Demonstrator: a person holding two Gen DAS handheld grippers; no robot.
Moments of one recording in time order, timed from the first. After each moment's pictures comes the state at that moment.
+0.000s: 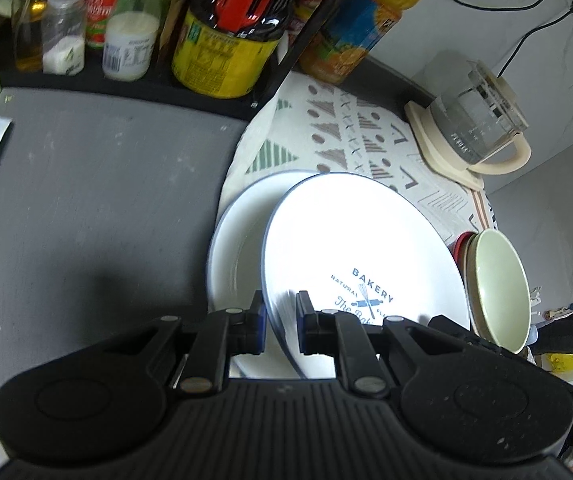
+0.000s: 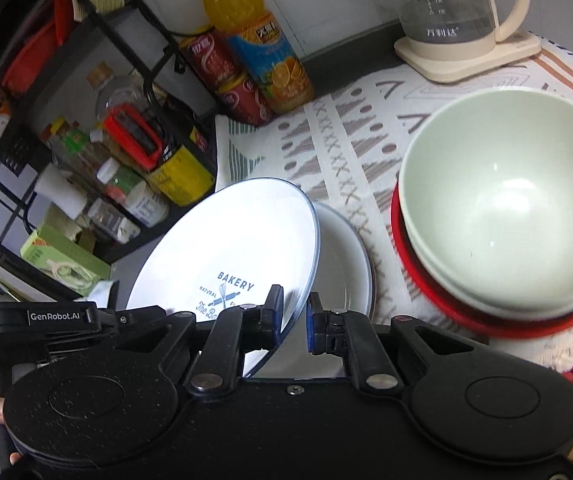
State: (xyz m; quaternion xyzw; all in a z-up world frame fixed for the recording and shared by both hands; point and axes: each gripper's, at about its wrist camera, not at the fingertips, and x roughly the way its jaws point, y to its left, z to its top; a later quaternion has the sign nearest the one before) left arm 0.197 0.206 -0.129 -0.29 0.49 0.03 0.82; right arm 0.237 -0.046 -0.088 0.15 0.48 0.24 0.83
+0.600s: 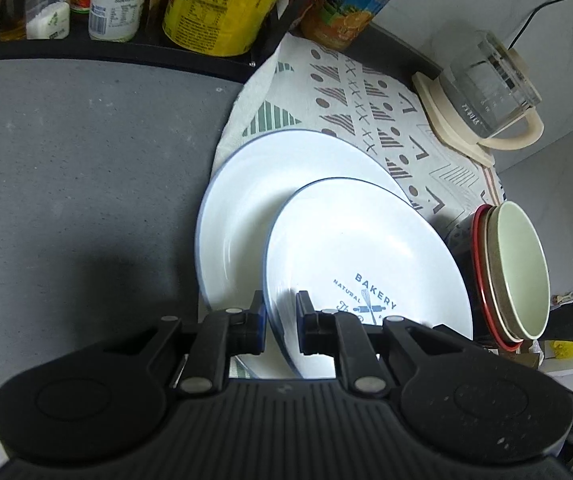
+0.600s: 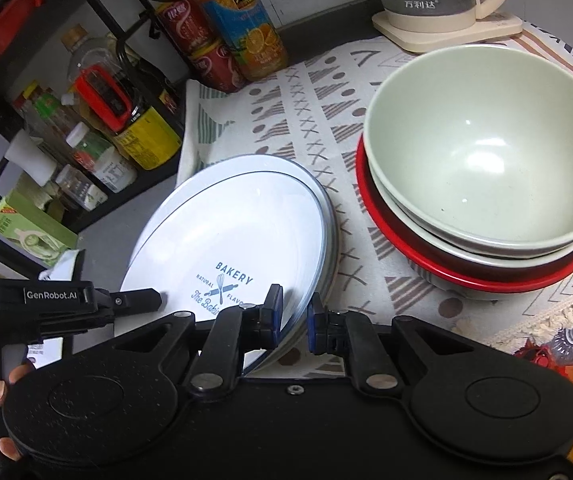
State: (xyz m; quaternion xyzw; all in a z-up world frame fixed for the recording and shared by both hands) left arm 0.208 0.189 -0.157 -0.28 0.52 0.02 0.81; right arm 0.227 -0.049 -0.109 0.11 0.51 0.22 0.82
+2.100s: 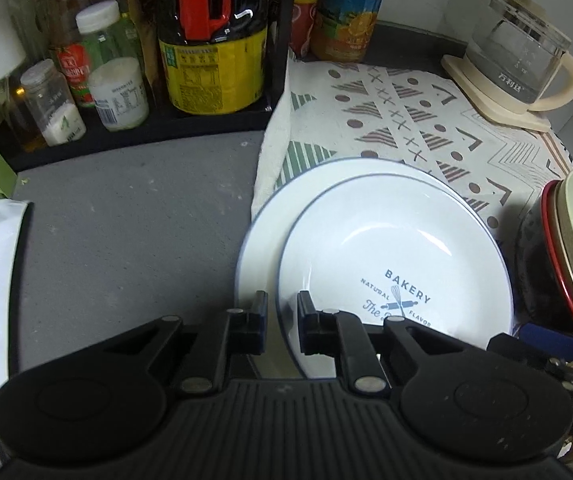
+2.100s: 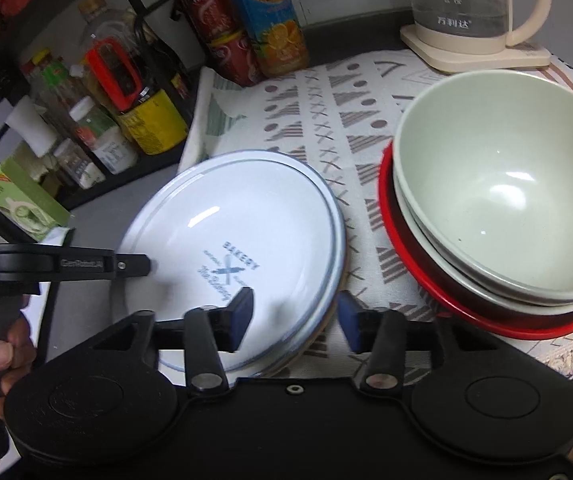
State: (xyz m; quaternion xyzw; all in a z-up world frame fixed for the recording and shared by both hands) left arm 0.233 0.165 -0.147 -0.11 0.52 0.10 0.84; right arm 0.233 -0.031 -0.107 0.06 0.49 0.25 0.83
